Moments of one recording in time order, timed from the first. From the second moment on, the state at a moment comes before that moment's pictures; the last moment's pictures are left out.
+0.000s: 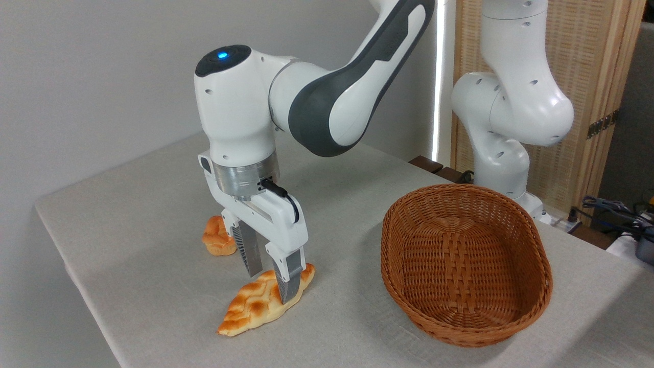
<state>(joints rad) -0.06 0.08 -0.01 -2.02 -0.04 2.13 0.68</state>
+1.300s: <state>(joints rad) -0.06 0.08 -0.01 -2.04 0.00 2.14 0.69</state>
